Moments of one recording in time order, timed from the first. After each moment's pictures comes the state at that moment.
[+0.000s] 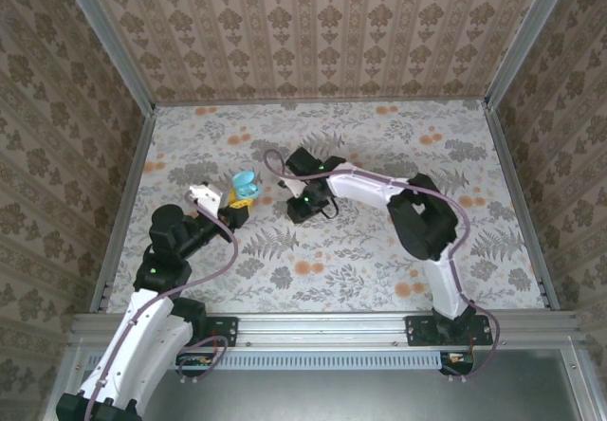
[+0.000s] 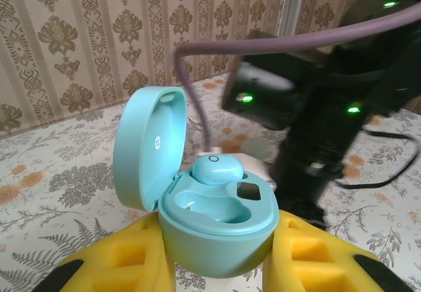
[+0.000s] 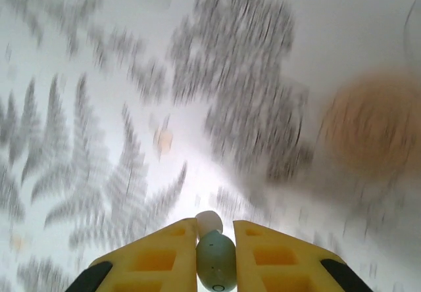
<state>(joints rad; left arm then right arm) -0.30 0.54 0.43 -0.05 0.48 0.01 0.72 2.05 1.52 -0.73 -0.29 0.10</state>
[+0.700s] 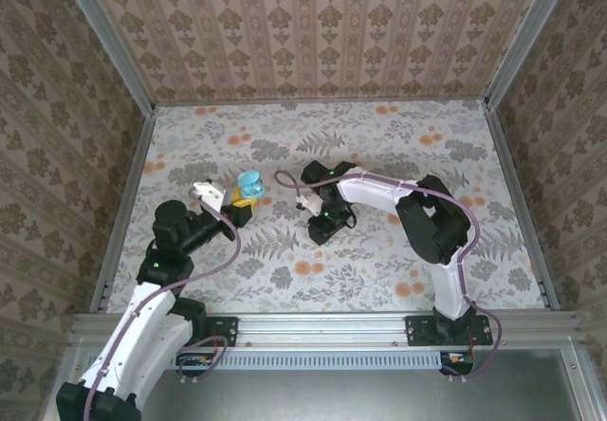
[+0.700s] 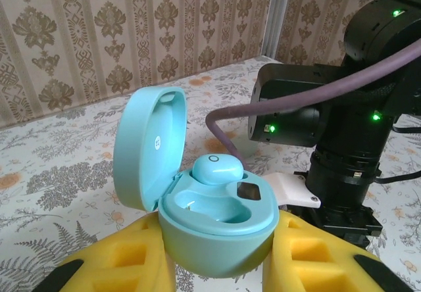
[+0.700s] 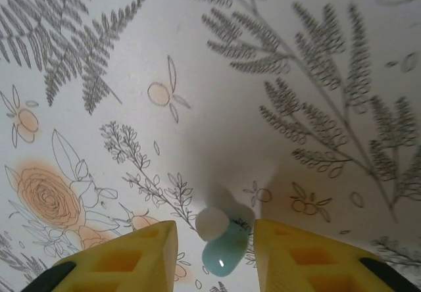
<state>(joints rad) -0.30 0.60 0.43 0.00 0.53 0.00 0.70 2.02 1.45 -0.94 -0.24 -0.07</state>
